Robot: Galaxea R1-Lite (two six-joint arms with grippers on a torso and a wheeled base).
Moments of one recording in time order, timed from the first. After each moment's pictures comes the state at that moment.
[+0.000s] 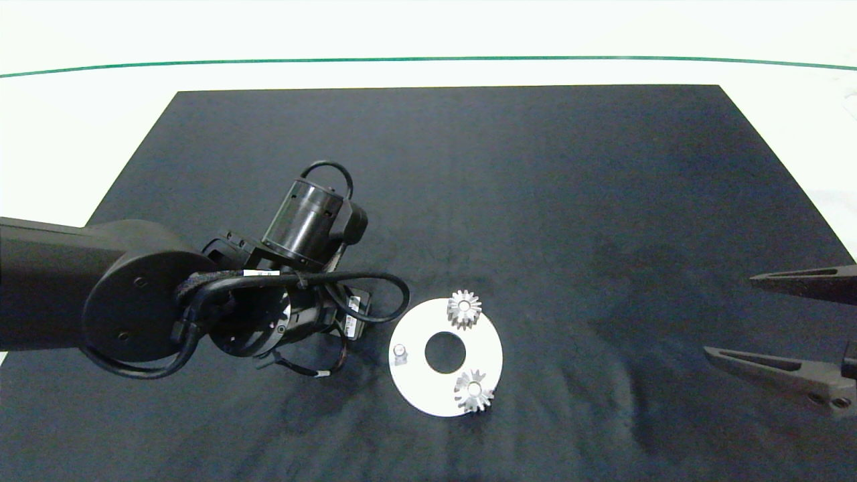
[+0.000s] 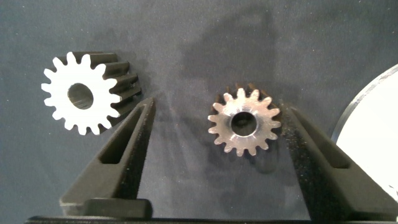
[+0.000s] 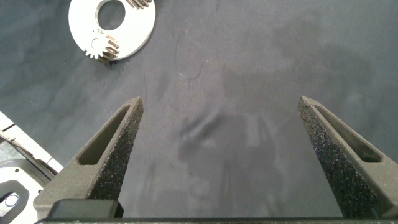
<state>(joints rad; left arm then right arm) -0.65 1.72 -1.15 0.19 0.48 -0.18 0.34 1.10 -0.90 0.27 0.19 -0.29</state>
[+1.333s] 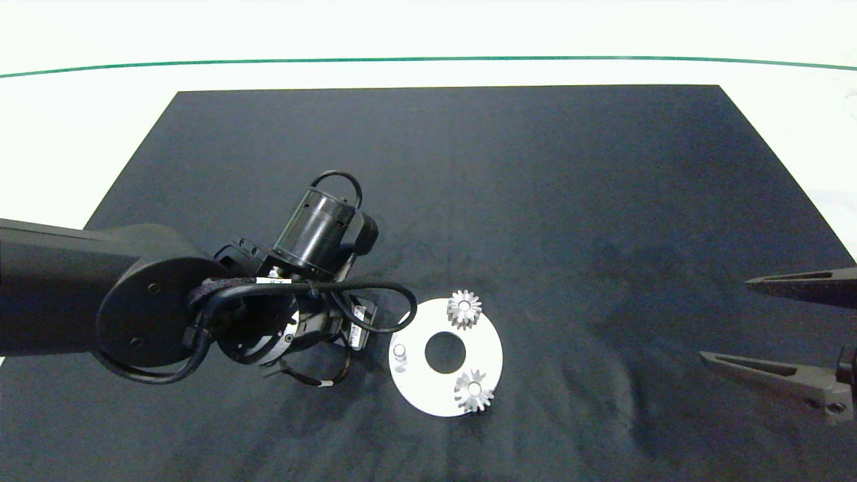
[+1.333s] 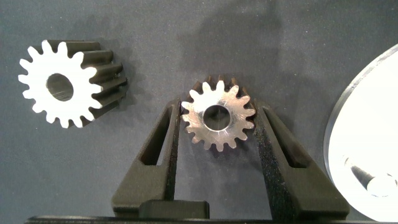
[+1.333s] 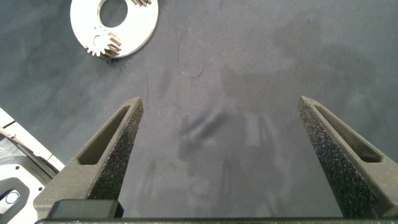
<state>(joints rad) -0.67 1.74 -1.15 0.22 0.48 -0.18 0.35 1.10 -0.89 0.27 0.18 -0.29</state>
